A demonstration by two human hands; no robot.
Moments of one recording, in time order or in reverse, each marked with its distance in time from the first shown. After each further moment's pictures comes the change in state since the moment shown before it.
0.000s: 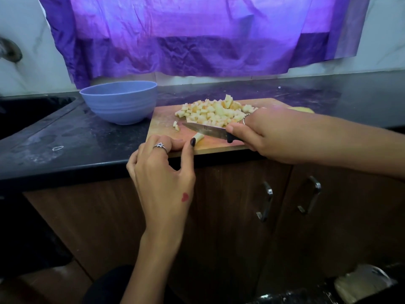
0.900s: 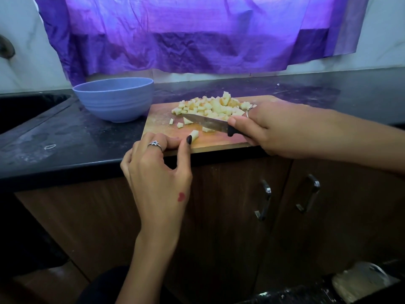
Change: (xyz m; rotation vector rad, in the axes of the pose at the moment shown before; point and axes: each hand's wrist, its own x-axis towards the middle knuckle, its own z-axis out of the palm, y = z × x) left_hand -0.001 0.000 0.000 0.003 0.018 0.006; right_hand -0.004 0.002 -0.004 0.012 0.026 0.056
